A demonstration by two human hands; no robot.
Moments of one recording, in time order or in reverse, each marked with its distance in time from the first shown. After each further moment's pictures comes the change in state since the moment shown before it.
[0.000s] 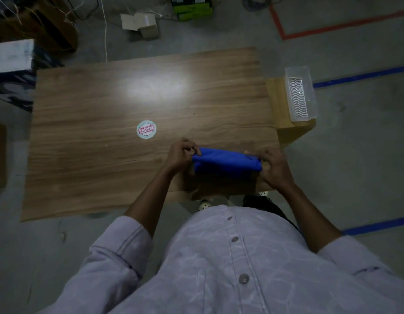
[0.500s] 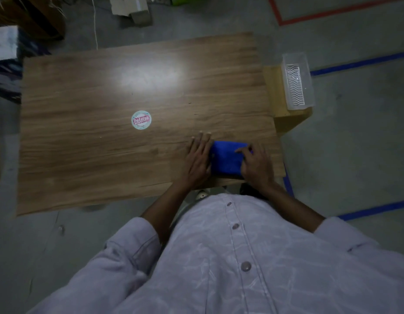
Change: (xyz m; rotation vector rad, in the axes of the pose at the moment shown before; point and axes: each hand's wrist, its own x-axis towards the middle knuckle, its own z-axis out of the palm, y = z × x) left_hand -0.037 0.000 0.073 0.533 0.072 0.408; right_hand -0.016 -0.041 0.040 -0.376 0.080 -0.013
